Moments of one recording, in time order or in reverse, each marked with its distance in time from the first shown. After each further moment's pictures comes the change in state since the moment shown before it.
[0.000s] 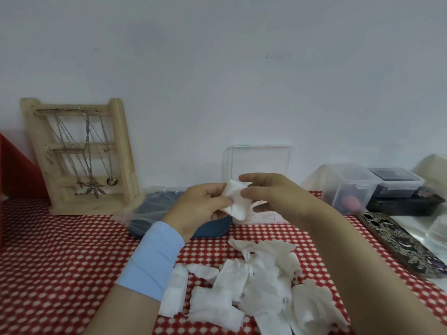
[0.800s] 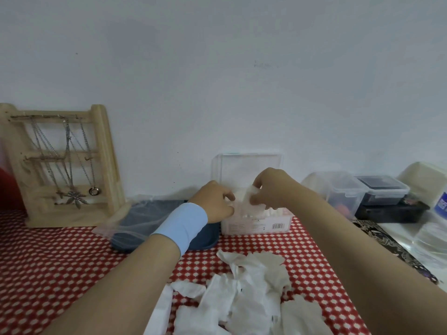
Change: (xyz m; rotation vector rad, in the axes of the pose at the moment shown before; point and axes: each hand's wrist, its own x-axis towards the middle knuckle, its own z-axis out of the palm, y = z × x) left_hand 0.083 -0.003 0.020 1.035 -0.020 0.049; right_hand 0.054 0.000 -0.038 -0.793 0.119 0.173
